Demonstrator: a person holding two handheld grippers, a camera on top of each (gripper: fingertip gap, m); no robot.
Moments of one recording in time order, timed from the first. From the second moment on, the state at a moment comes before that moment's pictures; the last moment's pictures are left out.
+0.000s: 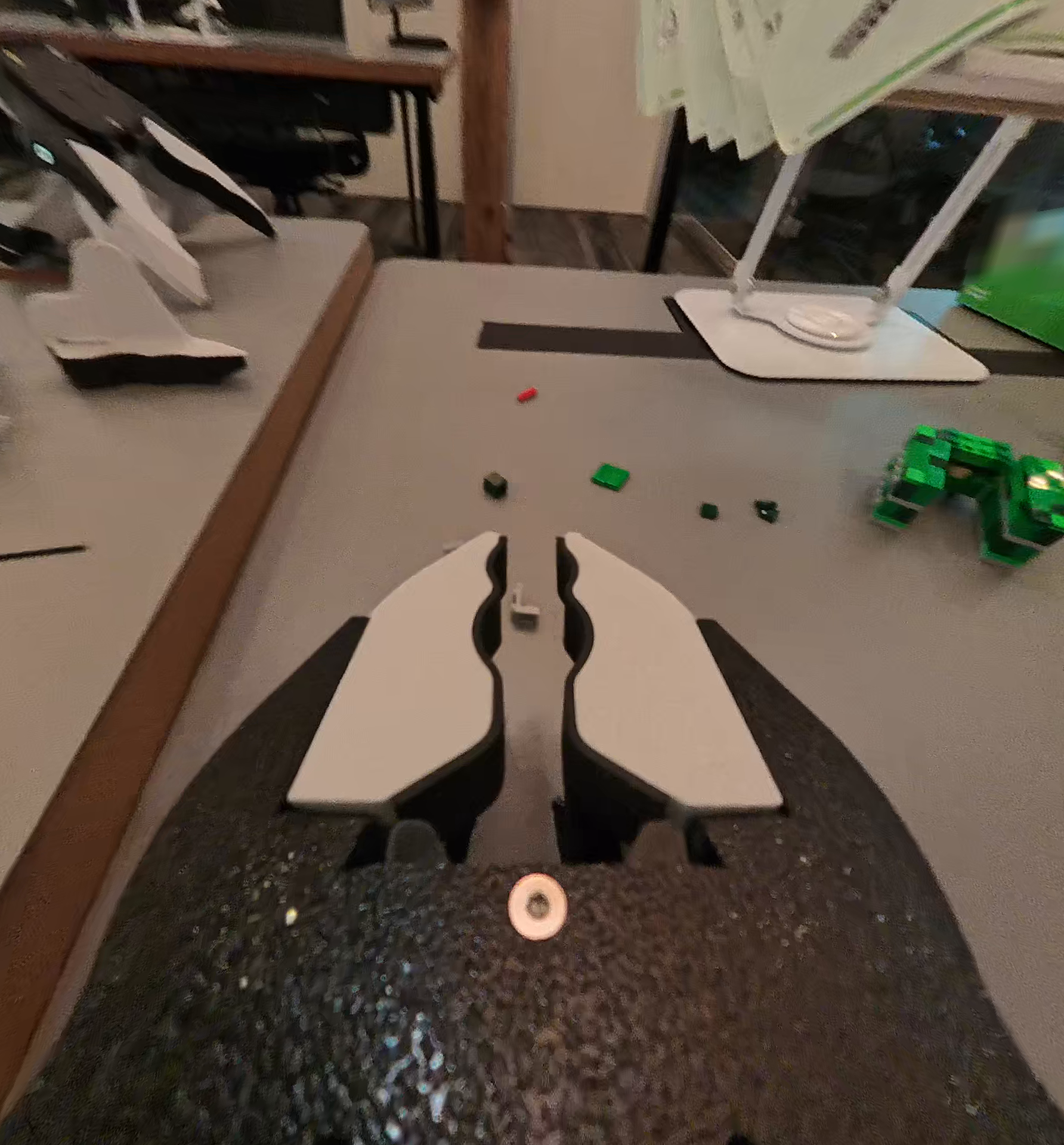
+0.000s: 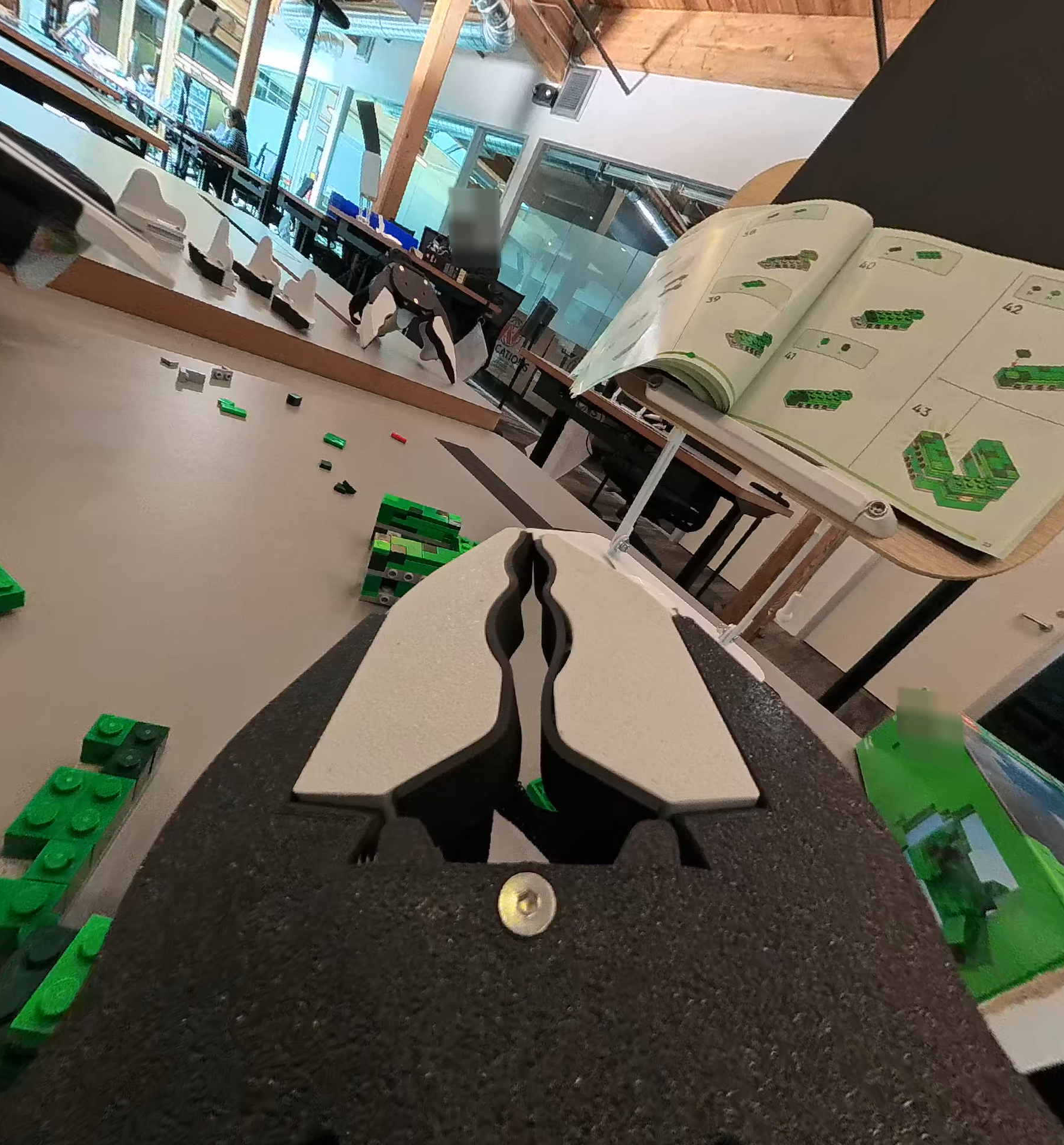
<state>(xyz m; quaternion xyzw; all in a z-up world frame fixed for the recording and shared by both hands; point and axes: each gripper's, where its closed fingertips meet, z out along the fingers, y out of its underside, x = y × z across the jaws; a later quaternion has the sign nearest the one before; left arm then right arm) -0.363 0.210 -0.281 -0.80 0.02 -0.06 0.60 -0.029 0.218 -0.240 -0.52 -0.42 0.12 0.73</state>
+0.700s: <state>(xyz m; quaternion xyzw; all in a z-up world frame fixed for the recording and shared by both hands) -0.285 0.250 -0.318 -0.87 0.24 -0.07 0.42 -0.033 0.223 -0.243 -0.53 -0.42 0.13 0.72</state>
